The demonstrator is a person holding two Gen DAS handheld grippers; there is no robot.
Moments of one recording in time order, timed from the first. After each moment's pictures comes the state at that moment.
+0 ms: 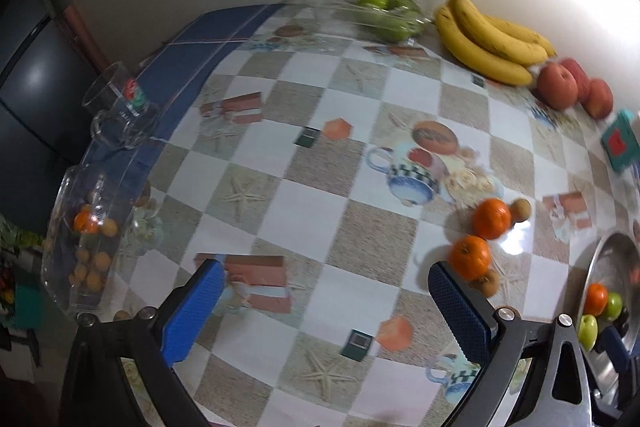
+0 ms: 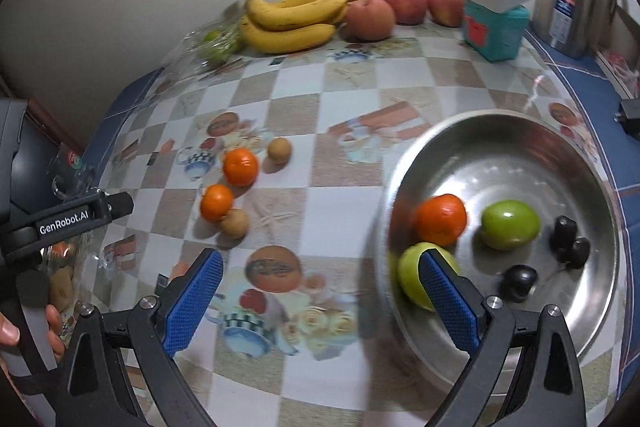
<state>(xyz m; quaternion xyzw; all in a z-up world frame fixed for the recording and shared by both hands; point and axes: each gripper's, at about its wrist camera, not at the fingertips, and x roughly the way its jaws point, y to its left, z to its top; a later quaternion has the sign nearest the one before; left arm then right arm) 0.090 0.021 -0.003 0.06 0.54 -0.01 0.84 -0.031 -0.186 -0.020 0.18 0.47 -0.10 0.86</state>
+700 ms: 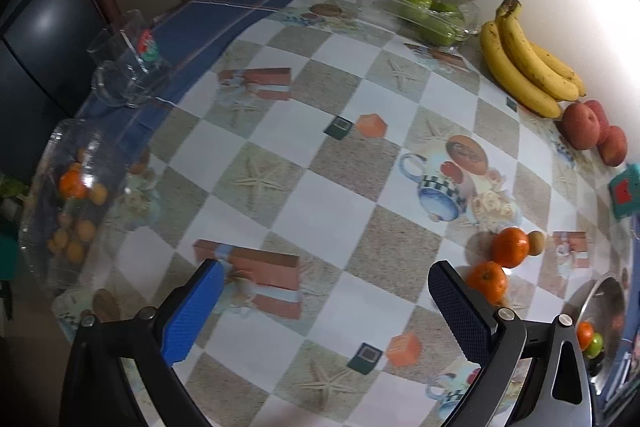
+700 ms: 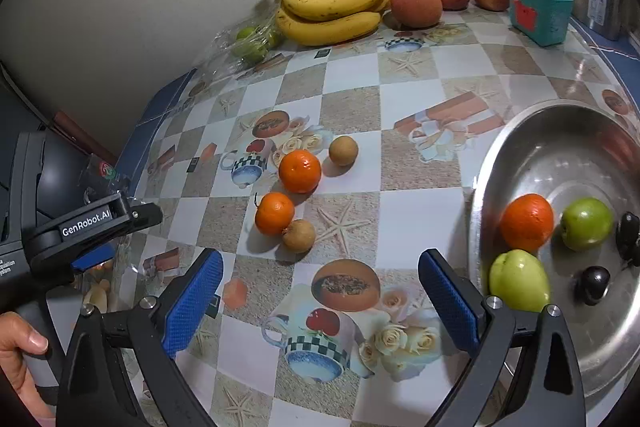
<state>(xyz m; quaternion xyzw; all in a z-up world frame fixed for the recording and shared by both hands) 0.109 0.047 -0.018 -0.02 0.57 0.00 0.82 -0.002 -0.170 -0.033 0.23 0.46 -0.05 0.85</state>
